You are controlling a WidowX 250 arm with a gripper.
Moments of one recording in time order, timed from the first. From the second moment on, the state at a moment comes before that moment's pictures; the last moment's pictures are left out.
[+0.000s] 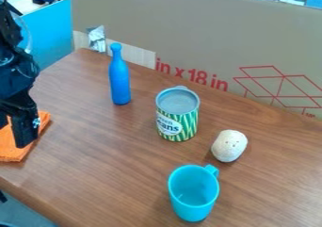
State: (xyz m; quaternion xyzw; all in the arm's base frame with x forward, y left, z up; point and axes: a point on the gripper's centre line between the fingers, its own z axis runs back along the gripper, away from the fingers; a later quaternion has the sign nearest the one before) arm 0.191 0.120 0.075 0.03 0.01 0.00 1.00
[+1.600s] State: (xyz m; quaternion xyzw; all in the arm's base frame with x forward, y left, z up) arm 0.230 -0.074 0.081 -0.02 -0.07 -0.18 0.98
